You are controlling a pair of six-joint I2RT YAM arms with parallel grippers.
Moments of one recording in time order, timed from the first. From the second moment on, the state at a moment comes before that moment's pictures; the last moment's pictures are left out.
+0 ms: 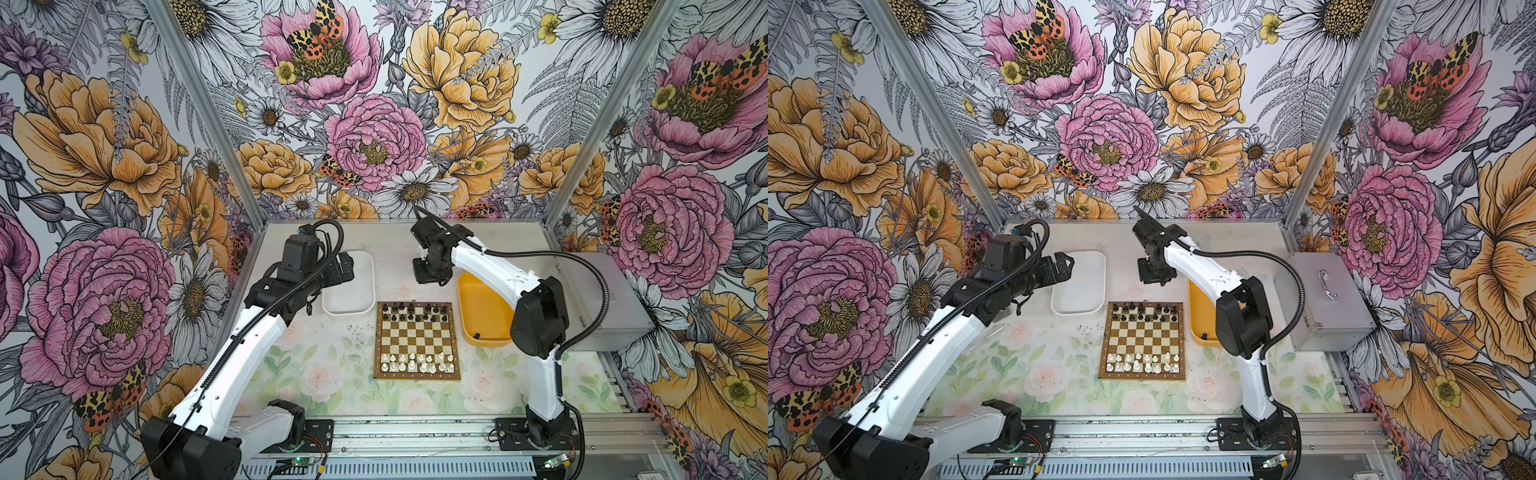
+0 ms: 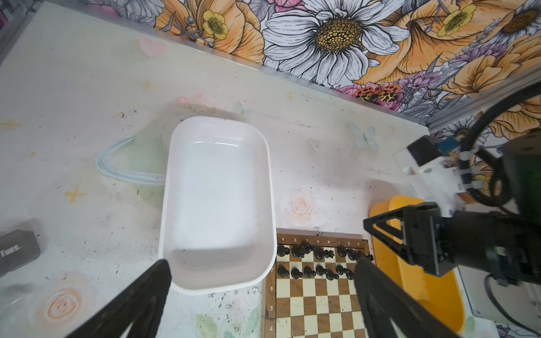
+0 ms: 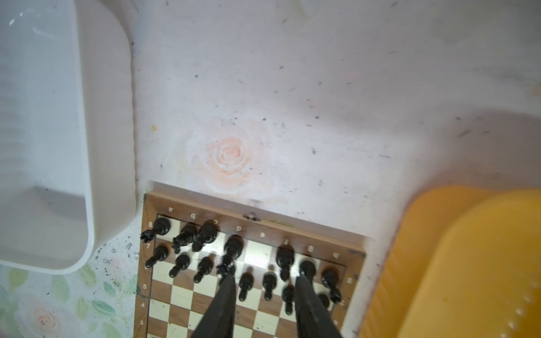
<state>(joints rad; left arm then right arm) -0.34 1.18 1.20 -0.65 -0.02 -0.48 0.54 1.99 1.86 -1.13 0.00 0.41</state>
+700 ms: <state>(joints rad) -0.62 1.57 1.44 -0.55 0.06 -0.41 0.44 1.49 1.10 -1.11 0.06 0.55</state>
